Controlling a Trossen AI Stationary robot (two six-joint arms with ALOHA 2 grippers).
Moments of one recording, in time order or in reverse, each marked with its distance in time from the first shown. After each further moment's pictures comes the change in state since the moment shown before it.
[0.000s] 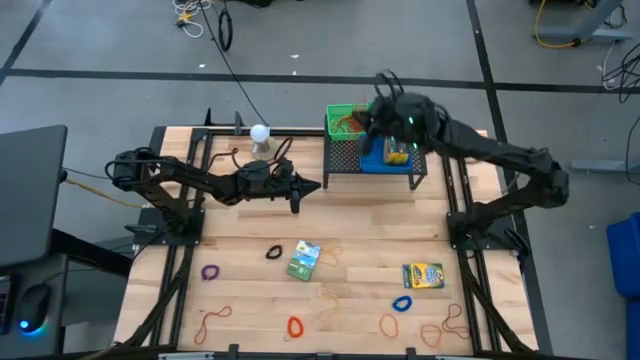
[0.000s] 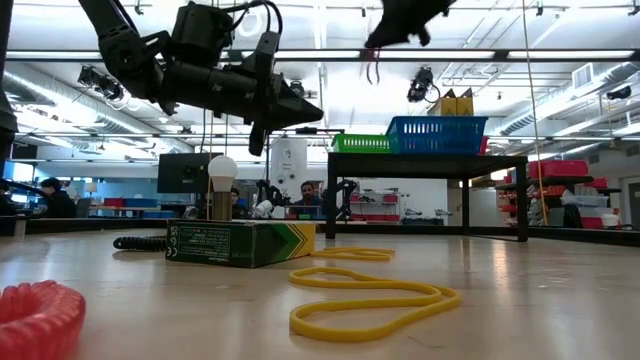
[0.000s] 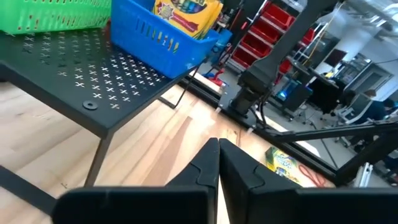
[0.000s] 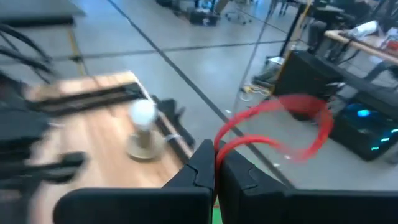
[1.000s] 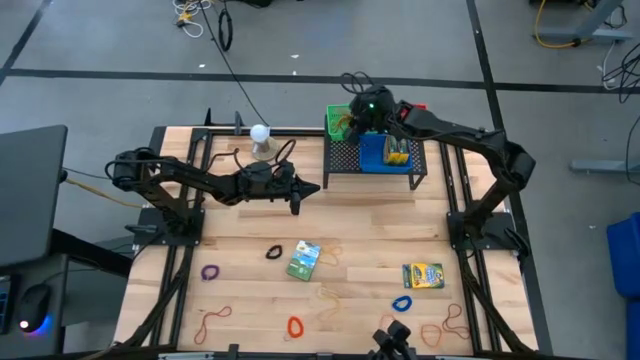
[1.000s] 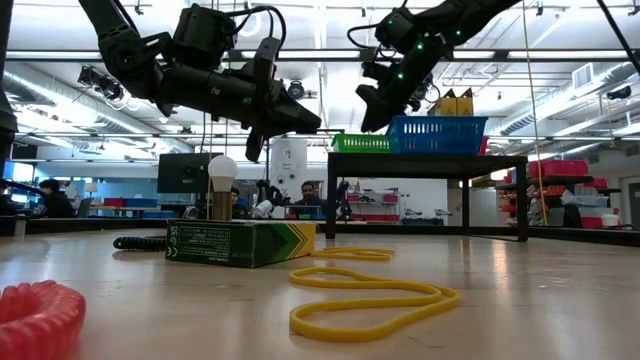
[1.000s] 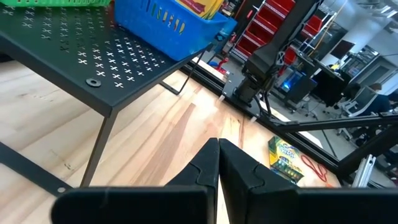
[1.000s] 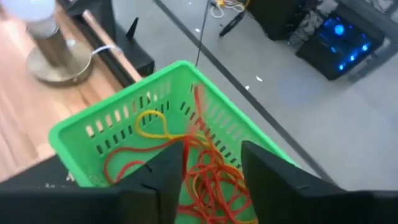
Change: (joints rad) left arm -0.002 0.000 0.000 -0.053 0.004 -0.020; right arm -0.205 0.294 0.015 -0.045 0.000 -0.029
